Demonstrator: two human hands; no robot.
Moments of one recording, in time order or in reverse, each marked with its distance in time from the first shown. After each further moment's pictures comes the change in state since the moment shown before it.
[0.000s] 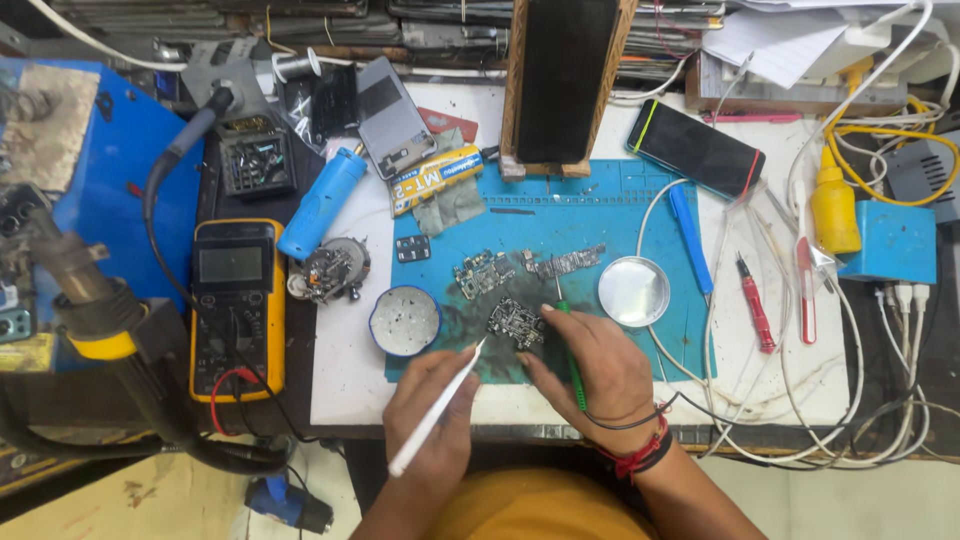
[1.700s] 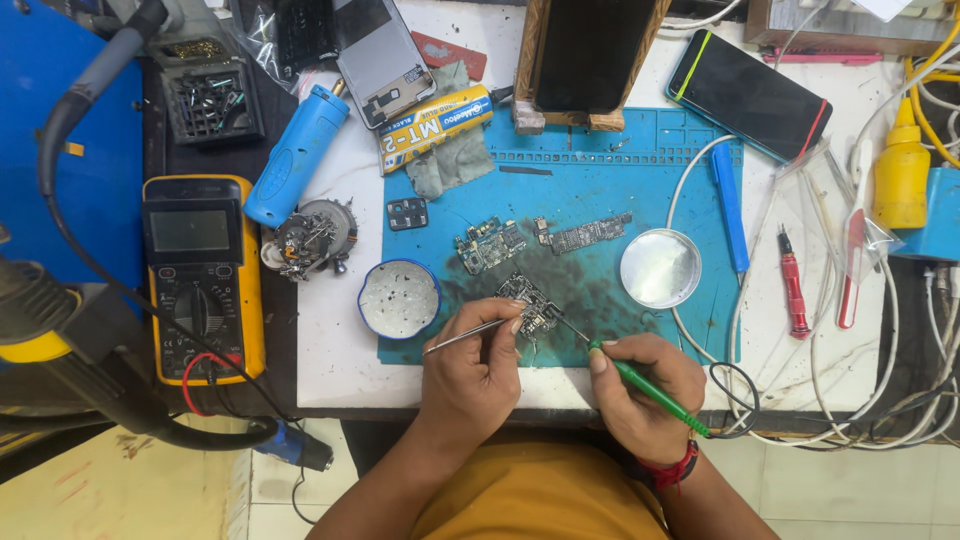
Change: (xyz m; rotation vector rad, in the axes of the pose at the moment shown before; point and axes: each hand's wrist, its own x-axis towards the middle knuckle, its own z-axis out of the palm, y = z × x) left_hand 0.035 -0.009 0.041 -0.075 -0.049 -0.001; right_hand -0.060 0.032 0.013 0.390 0.158 0.349
